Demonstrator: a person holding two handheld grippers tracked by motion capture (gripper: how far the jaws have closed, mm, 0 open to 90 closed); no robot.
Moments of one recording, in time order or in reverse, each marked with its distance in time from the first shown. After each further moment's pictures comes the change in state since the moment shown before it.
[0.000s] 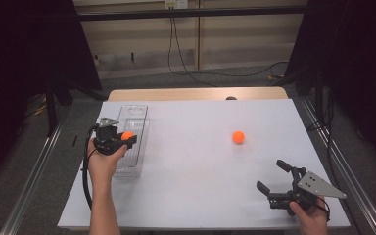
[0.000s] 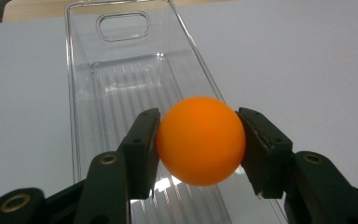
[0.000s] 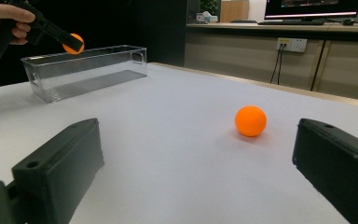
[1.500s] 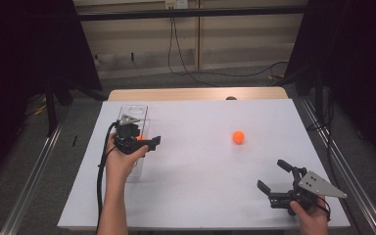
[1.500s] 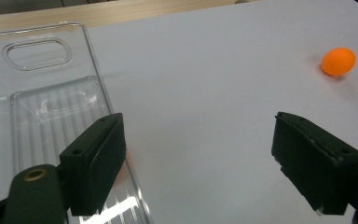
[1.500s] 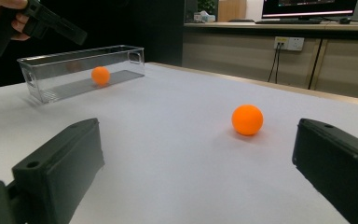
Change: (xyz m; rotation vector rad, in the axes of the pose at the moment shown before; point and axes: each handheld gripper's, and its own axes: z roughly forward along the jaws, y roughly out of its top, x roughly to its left) left arm -0.055 0.018 0.008 -0.020 -0.128 0.072; right arm -0.002 0.000 0.000 0.004 -0.010 0.009
